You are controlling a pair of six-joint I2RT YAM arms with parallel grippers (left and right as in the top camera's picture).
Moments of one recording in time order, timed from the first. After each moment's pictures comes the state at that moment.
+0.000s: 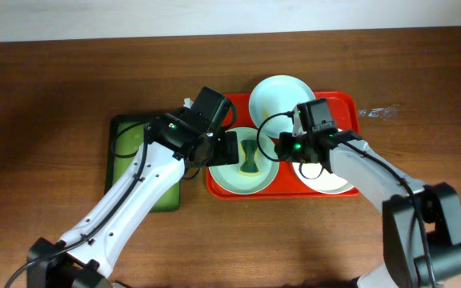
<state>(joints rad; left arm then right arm) -0.55 1.62 1.41 -1.03 -0.07 -0.58 0.26 1.73 0.99 -0.37 -0.25 0.37</state>
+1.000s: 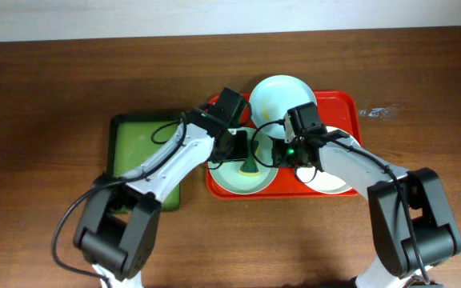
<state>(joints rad) -0.55 1.93 1.41 -0.75 0.14 -0.52 0.29 1.81 1.00 -0.37 -0.25 0.33</state>
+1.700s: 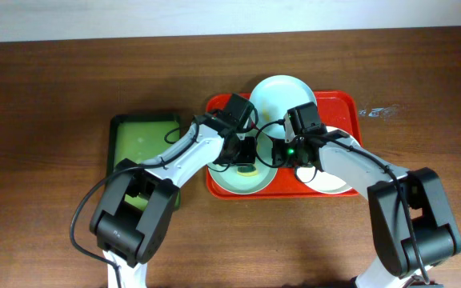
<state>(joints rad) -0.57 2.04 1.41 -0.66 0.21 -0.47 0.29 1.81 1.00 -0.37 -0.25 0.33</state>
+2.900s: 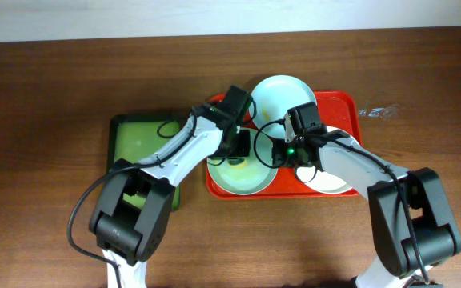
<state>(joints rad) -0.56 2.04 1.48 -0.78 0.09 -0.47 0.29 1.81 1.00 -0.37 -0.25 0.34</state>
